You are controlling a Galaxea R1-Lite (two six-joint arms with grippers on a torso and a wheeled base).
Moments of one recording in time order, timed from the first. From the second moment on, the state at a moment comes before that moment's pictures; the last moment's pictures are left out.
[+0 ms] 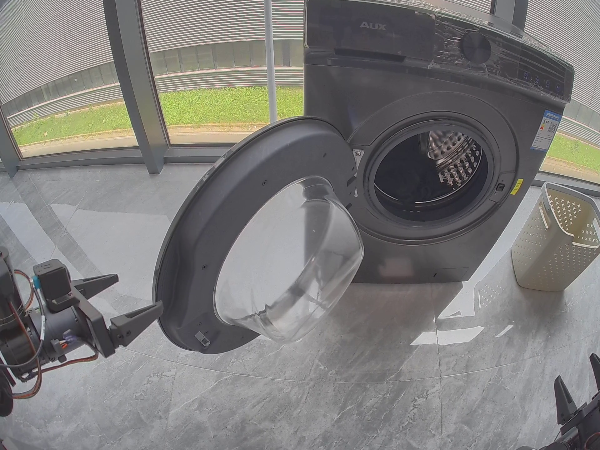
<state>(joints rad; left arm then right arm) -0.16 1.19 -0.30 -0.64 -0.32 0.02 0.00 0.02 -0.02 0.02 0.00 -0.01</state>
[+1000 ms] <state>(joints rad) -0.42 1.32 -0.28 -0.94 -0.38 -0.10 0.00 0.02 -0.02 0.02 0.00 -0.01</state>
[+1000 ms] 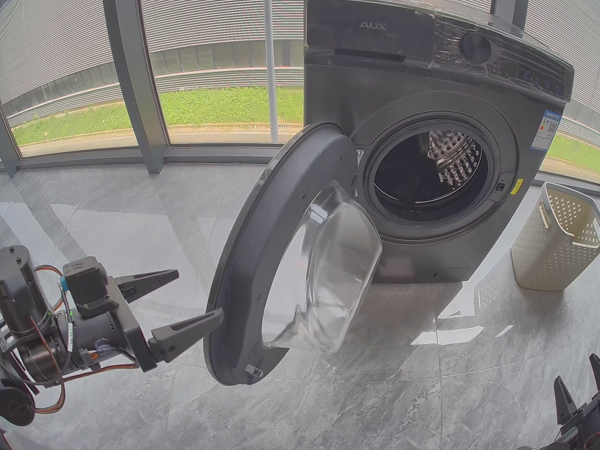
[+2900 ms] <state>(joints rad) -0.67 1.90 -0.86 -0.93 0.00 -0.14 0.00 0.02 -0.02 0.02 0.00 0.00</state>
